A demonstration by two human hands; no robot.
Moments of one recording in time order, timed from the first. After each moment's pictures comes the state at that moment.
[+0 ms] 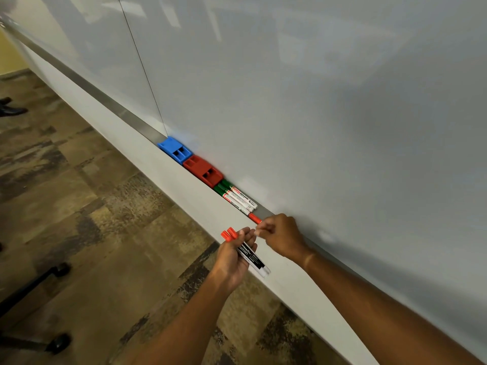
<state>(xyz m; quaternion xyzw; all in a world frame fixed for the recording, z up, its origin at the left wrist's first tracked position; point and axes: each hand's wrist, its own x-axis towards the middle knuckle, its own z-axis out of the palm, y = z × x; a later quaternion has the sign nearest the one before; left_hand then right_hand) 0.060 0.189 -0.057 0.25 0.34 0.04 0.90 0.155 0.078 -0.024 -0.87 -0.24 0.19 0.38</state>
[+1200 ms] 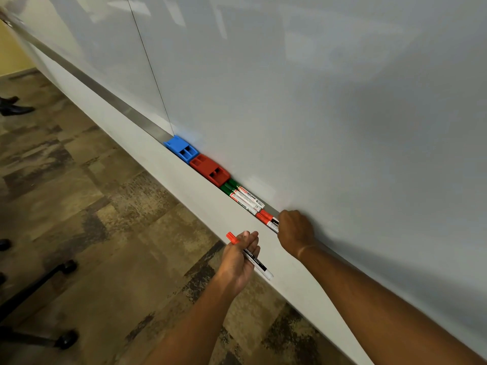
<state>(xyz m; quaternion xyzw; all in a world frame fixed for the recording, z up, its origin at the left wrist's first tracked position) 0.058 0.194 -0.068 0.24 0.37 0.06 0.90 0.164 0.087 -0.020 -0.96 -0.25 0.09 0.06</state>
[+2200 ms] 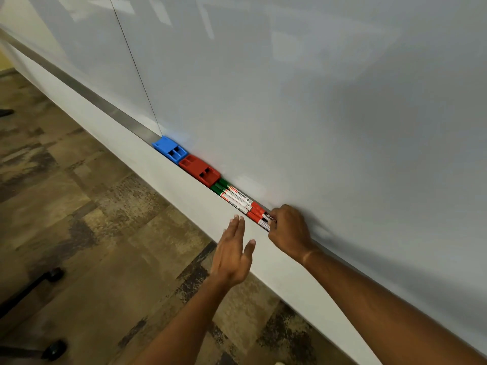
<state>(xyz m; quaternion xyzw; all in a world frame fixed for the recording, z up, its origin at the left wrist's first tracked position) 0.047 0.196 -0.061 0.92 0.16 0.05 0.37 0.158 0.076 -0.020 -0.95 -0.24 0.04 0.21</state>
